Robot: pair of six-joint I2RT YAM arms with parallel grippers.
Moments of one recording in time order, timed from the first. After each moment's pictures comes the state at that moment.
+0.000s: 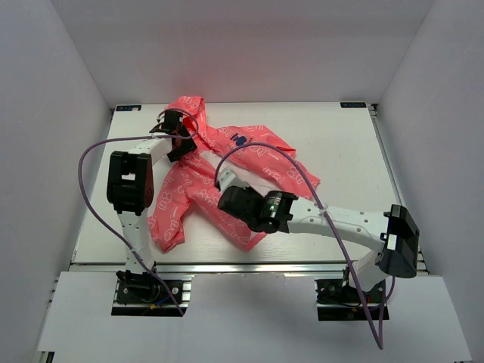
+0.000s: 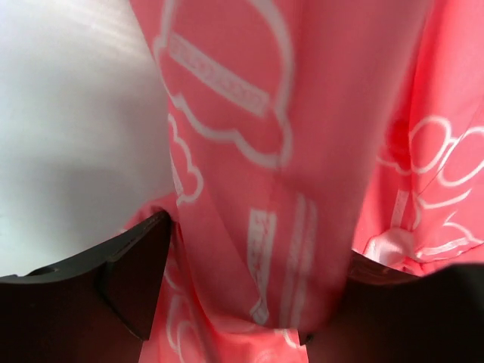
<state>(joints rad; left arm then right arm) -0.13 2.11 1.53 -0.37 -0.13 -0.58 1.29 1.55 1.32 -0.74 0.62 0.09</state>
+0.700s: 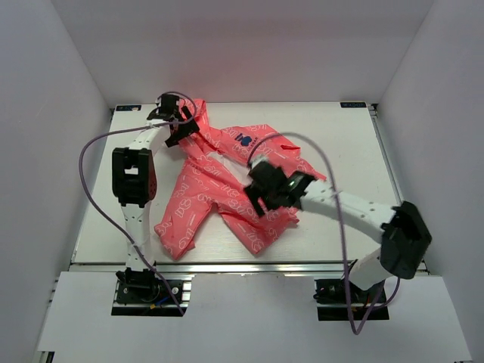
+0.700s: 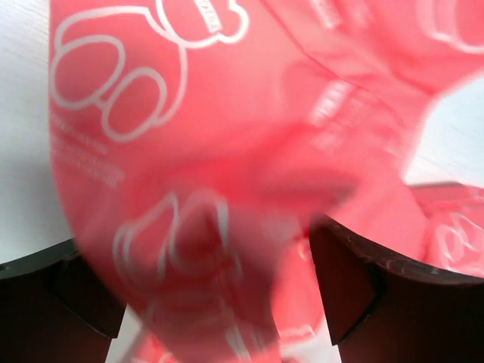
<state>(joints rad) -0.11 2.30 1.90 -0.48 -0.06 -0.57 1.00 1.54 1.14 -0.75 0.37 0.24</state>
